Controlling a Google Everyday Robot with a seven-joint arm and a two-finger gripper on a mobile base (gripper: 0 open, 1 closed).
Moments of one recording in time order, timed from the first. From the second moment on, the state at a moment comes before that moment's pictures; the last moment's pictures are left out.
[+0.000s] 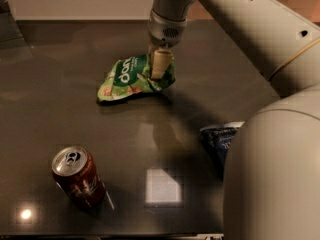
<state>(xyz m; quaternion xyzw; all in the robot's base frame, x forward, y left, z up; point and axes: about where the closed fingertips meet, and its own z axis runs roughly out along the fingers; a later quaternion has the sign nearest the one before) 0.629 0.005 0.896 -0.76 0.64 0.06 0.11</state>
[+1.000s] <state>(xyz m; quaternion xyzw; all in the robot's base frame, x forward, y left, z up) 0.626 -0.015 0.993 -0.80 0.55 0.08 0.23</state>
